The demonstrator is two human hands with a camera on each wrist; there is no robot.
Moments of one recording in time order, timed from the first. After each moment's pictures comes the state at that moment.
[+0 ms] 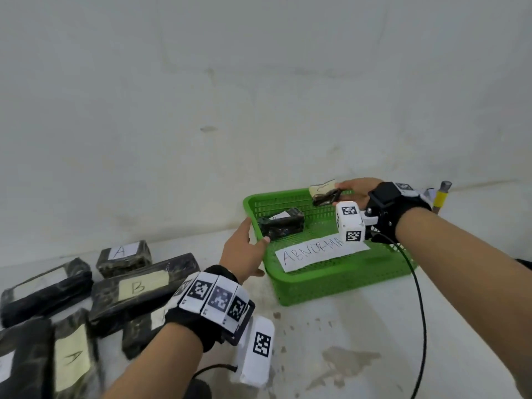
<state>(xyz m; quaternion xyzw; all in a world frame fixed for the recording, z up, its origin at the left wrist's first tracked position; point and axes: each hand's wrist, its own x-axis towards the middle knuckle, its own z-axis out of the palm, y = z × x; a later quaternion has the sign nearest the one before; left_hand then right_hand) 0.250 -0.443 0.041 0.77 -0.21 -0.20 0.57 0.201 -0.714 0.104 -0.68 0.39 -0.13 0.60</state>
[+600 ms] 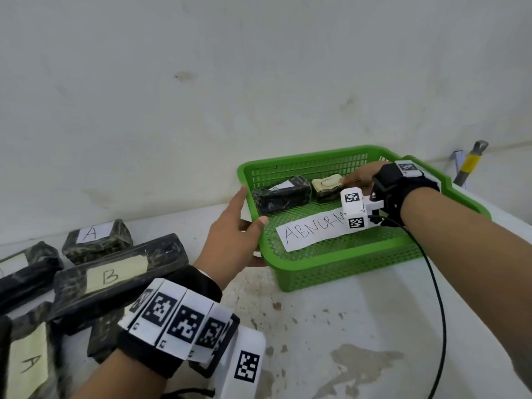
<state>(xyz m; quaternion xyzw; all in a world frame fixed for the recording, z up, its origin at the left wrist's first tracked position) 0.255 -0.441 0.026 0.75 -0.24 -0.20 0.59 0.227 -0.743 0.055 -0.78 0.45 -0.01 0.43</state>
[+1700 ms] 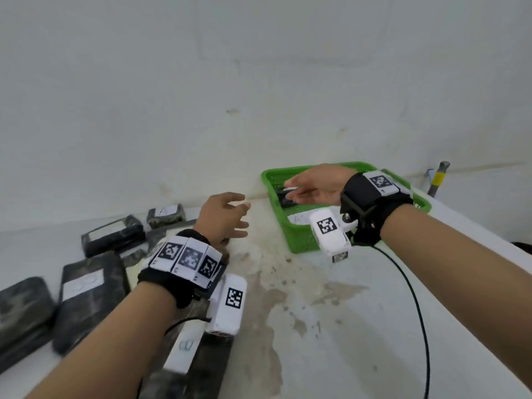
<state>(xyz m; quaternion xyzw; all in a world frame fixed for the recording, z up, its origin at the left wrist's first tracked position) 0.214 -0.344 0.080 0.75 -0.17 -0.17 0.61 0.142 -0.536 0.133 -0.71 0.23 -0.04 0.66</state>
